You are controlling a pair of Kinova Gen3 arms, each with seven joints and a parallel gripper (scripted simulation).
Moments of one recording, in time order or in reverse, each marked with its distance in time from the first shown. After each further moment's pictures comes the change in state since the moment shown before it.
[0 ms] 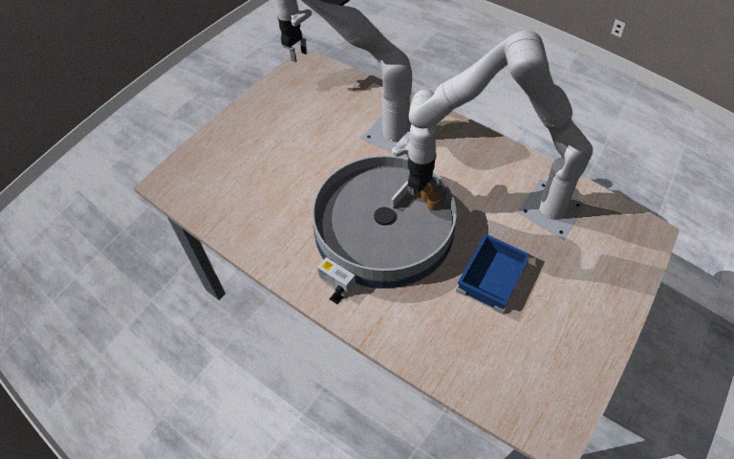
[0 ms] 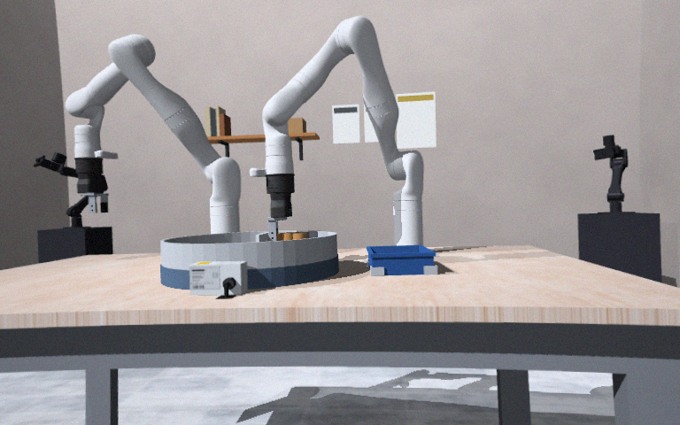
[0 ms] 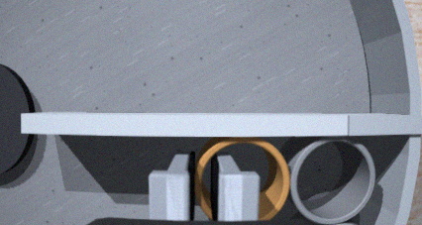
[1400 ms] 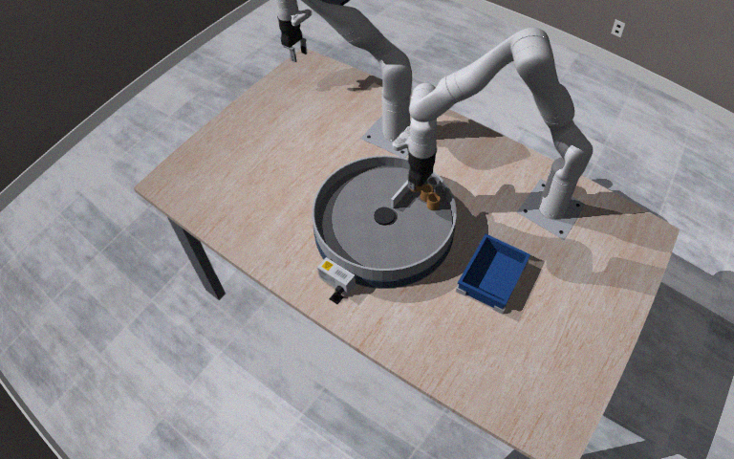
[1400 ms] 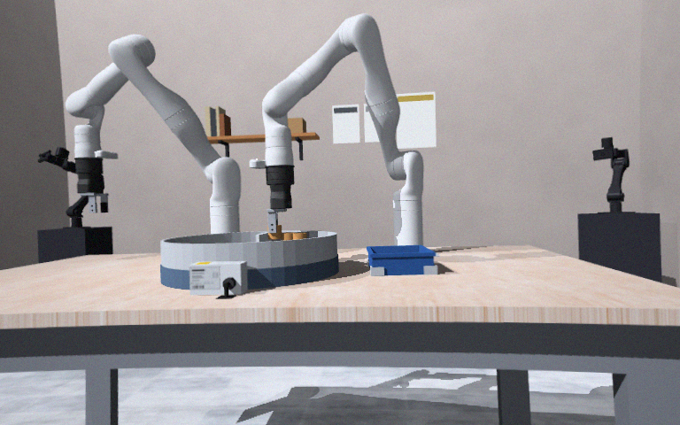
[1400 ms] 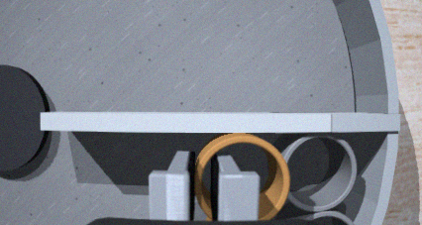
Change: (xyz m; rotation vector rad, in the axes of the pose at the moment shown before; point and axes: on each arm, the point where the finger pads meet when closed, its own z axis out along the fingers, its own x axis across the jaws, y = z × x) left arm 0.000 0.000 -0.023 0.000 -0.001 0.000; right arm 0.000 0.000 0.000 0.000 0.000 0.000
